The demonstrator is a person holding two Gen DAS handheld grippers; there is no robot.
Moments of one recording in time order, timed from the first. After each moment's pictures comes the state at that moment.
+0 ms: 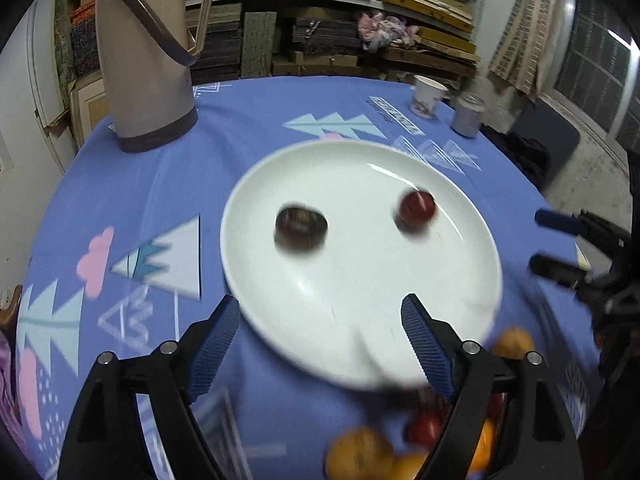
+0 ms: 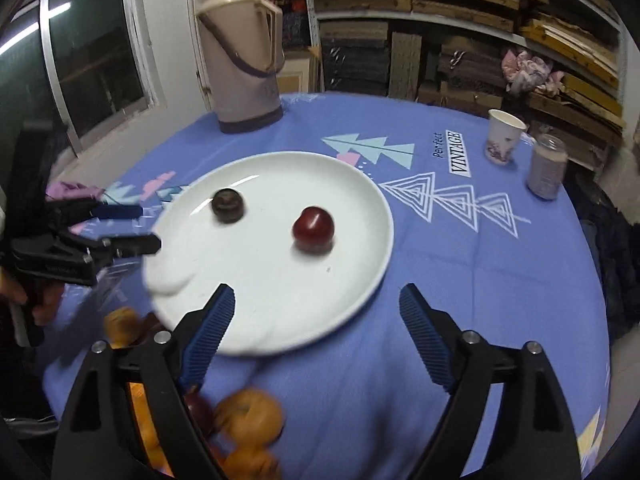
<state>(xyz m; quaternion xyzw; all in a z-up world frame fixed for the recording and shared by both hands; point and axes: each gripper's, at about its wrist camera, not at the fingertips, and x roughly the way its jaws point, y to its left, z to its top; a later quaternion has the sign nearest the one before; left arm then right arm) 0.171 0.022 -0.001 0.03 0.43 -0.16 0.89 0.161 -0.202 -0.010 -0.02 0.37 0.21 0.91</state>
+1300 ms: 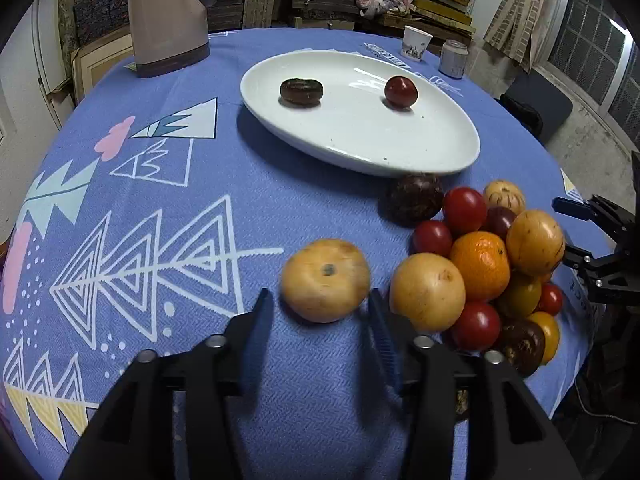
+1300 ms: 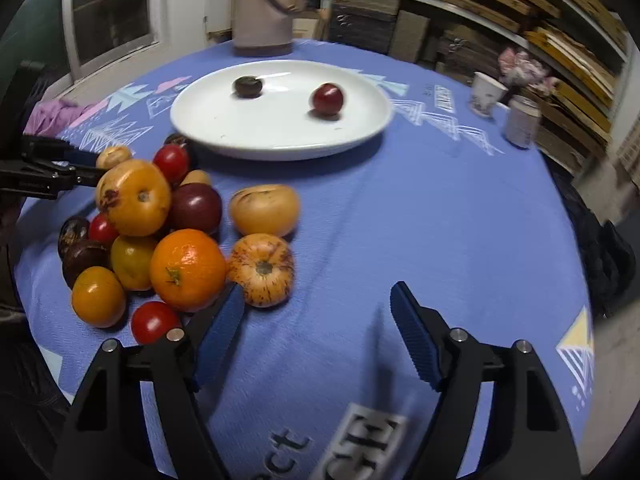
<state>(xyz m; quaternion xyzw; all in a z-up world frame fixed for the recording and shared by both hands) 0.079 0.055 -0.050 0.03 0.48 -0.16 0.86 0.059 -0.203 -0.071 -0.12 0.41 0.19 0.88</state>
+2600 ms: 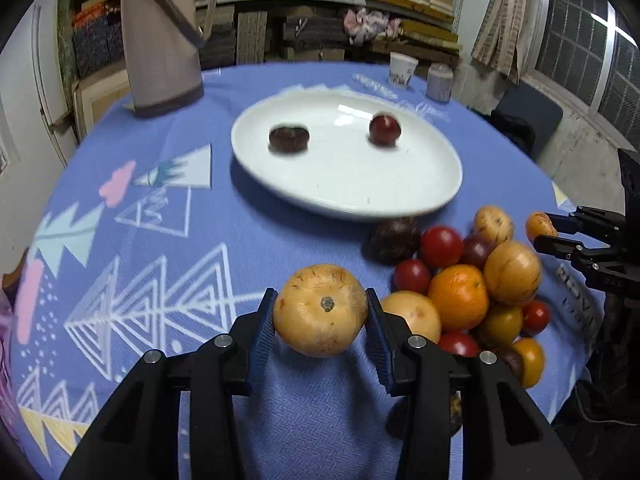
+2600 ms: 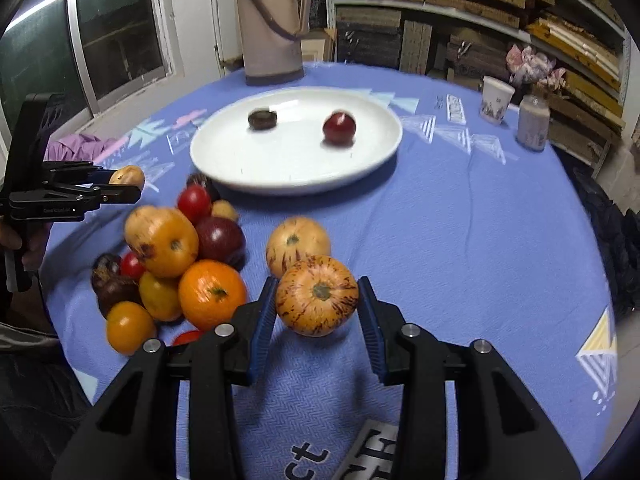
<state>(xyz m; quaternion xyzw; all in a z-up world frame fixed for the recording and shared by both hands) 0.075 0.043 -0.021 0.04 0.41 -0.17 0.89 0.057 -0.216 -0.048 -0.06 0.38 0.22 0.90</state>
